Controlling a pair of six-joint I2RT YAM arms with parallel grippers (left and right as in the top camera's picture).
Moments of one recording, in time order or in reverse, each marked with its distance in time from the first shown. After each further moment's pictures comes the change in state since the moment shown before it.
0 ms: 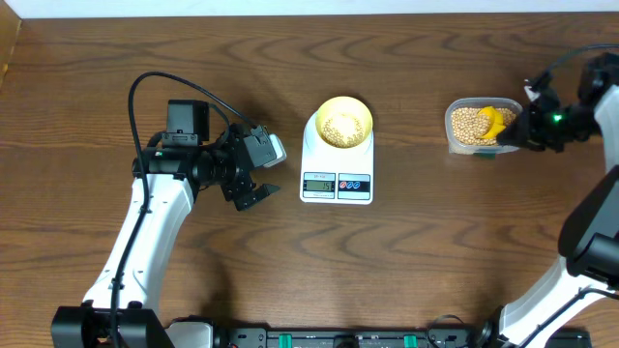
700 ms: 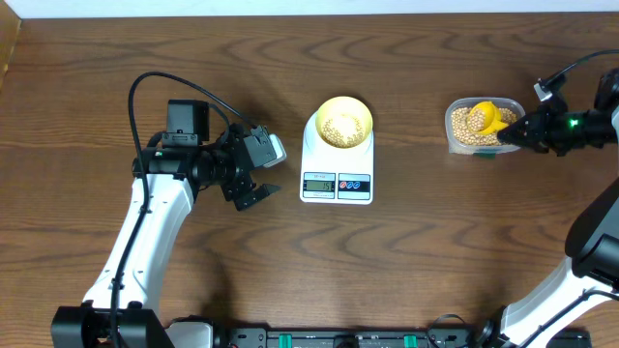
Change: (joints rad) left arm 0.000 0.000 0.000 0.000 0.000 0.000; right arm -0.059 0.000 -0.001 -0.095 -0.220 -0.105
